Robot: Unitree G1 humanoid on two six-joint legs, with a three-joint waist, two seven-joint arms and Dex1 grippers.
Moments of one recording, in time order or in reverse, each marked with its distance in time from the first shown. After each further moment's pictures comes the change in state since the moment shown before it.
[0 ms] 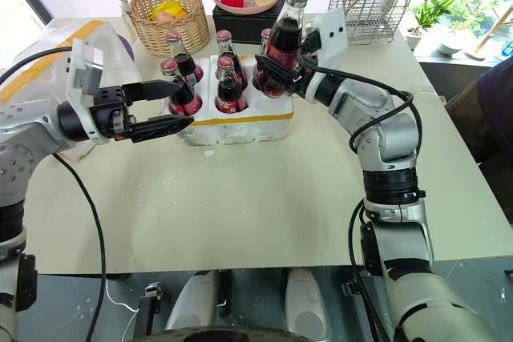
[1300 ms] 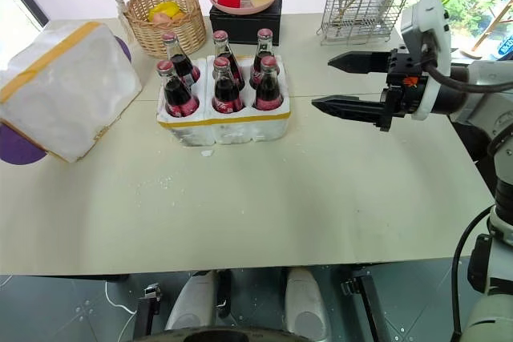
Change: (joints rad) left arm 0.543 0.722 0.609 0.738 0.464 -0.243 -0.552; right arm 0.089 -0.591 -0.201 -0.235 0.313 0.258 0.582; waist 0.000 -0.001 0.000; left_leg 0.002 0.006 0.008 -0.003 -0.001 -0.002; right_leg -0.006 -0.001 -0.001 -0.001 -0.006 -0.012
